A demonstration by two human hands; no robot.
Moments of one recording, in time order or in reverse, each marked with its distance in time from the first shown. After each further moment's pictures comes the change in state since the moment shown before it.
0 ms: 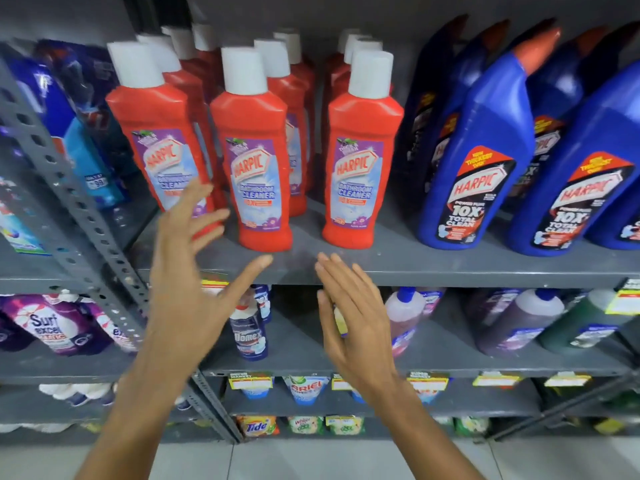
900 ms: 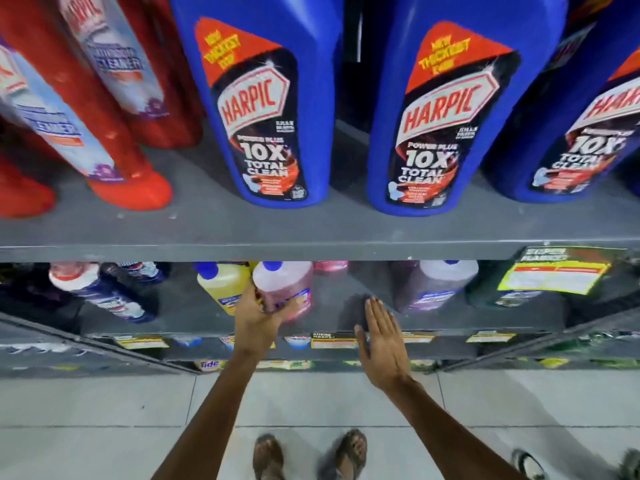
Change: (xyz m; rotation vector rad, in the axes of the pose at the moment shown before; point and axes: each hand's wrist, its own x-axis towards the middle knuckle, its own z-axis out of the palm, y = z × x) left_hand -0.154 -0.031 0.352 -0.185 -0.174 -0.814; right_hand -0.216 0.319 -0.116 -0.228 -0.744 0.638
